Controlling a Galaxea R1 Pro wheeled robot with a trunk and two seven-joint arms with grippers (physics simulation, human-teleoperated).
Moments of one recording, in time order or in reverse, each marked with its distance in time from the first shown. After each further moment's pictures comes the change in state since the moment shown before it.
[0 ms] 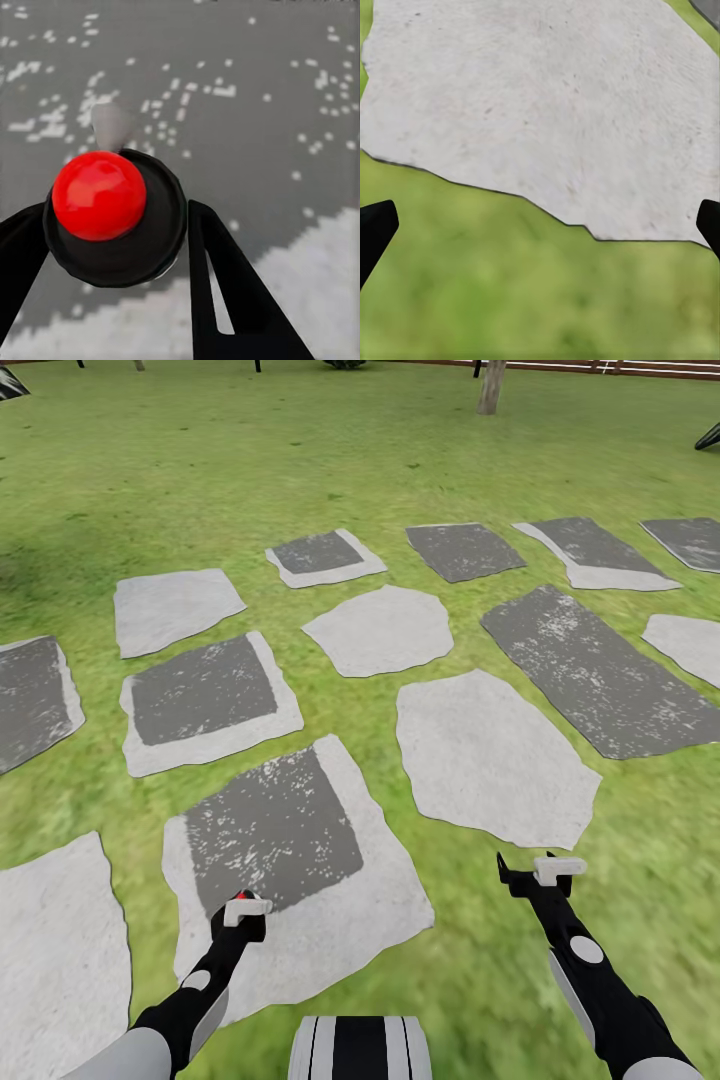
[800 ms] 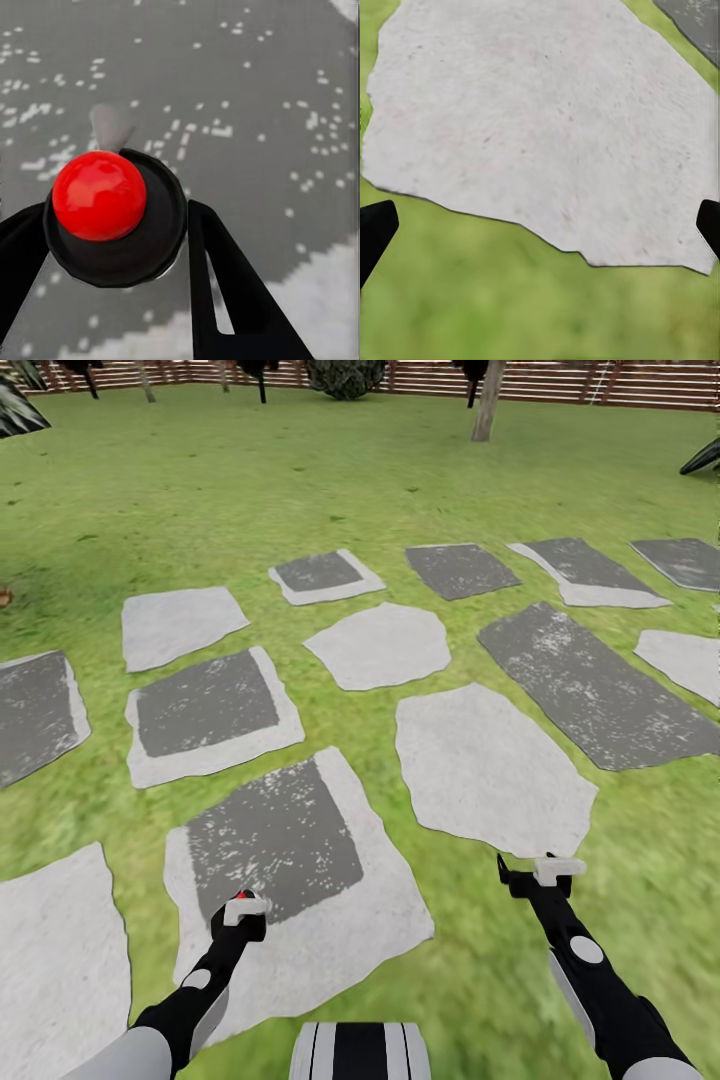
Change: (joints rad) left arm -0.002 0.000 0.001 -0.002 0.000 0.005 0.000; right arm 0.000 0.000 0.000 0.001 0.002 0.000 0.000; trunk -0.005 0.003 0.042
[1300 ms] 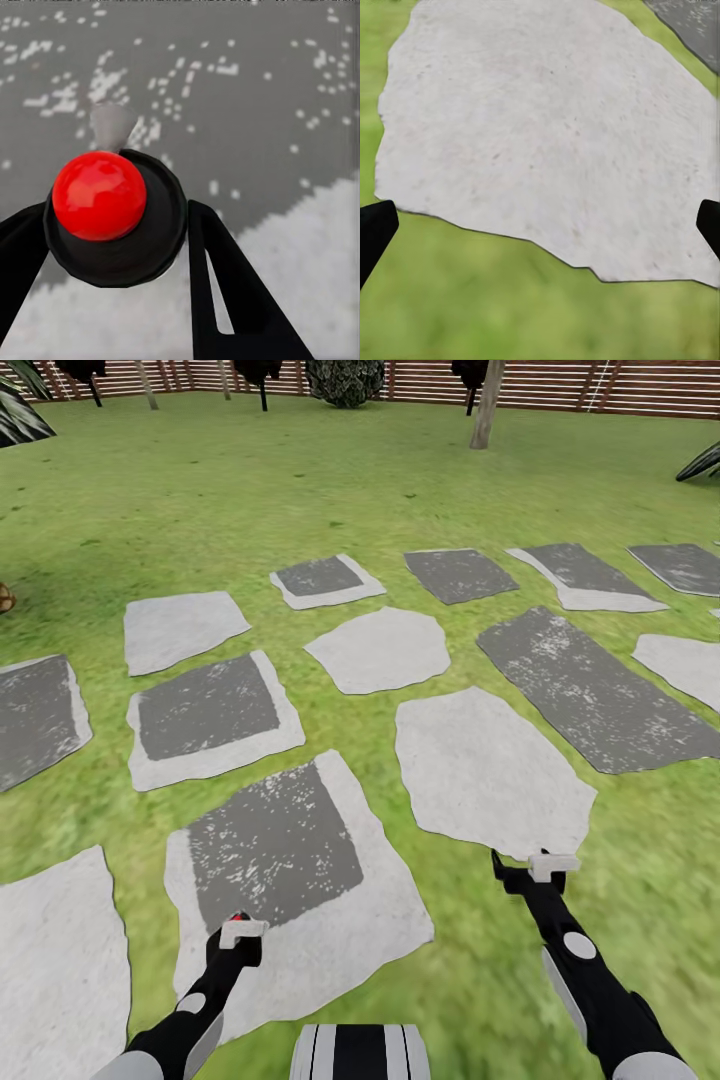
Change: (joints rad) left arm 0.045 0.003 0.004 0.022 0.000 0.016 0.001; right arm -0.010 0.020 -0.003 -0.003 0.001 0.000 -0.001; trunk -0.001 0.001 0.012
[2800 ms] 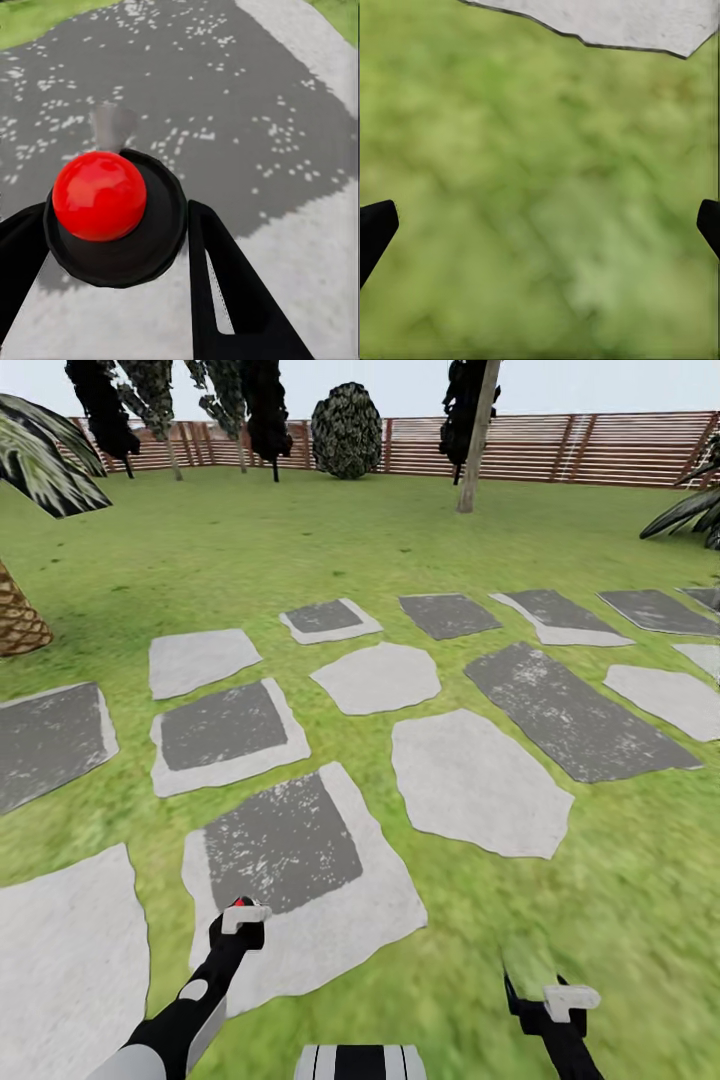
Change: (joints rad) left arm 0.005 -0.003 -0.001 -0.084 0.014 0.006 -0.006; right arm 0.015 0.000 0.007 0.751 0.000 -0.516 0.005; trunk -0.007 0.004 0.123
